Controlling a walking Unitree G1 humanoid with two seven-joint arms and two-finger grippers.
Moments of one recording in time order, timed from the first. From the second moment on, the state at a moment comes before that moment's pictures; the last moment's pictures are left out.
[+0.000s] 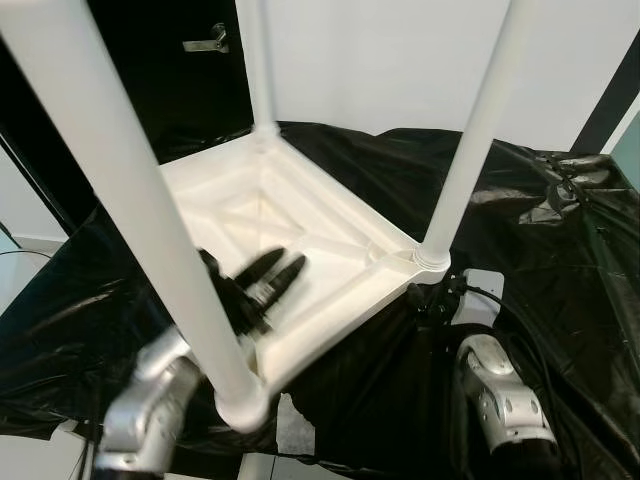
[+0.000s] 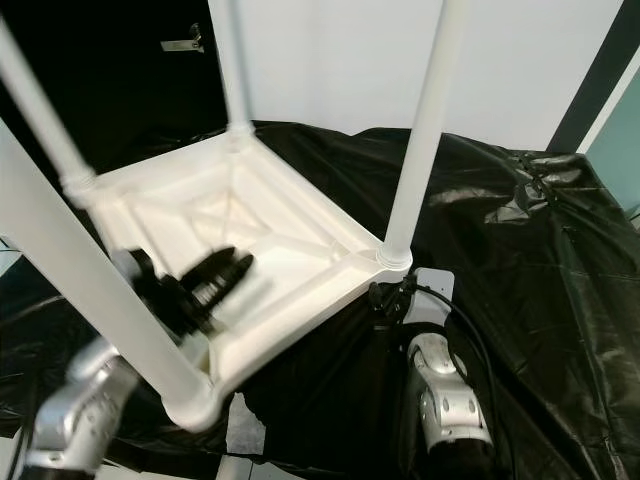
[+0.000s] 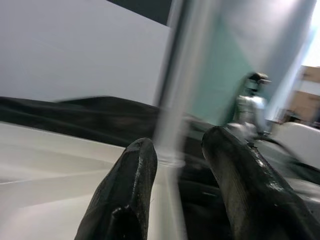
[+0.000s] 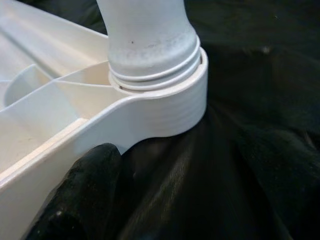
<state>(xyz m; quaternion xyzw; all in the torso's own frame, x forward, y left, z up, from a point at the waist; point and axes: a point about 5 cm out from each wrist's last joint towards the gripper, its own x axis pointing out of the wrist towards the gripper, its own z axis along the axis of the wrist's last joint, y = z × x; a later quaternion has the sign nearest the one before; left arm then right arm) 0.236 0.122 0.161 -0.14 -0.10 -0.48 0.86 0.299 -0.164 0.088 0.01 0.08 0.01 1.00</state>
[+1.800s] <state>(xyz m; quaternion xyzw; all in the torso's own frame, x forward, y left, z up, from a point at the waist) 0.262 0.204 0.160 0.20 0.05 -0.50 0.84 0.290 -0.176 0.122 -0.05 -0.04 0.11 0.99</state>
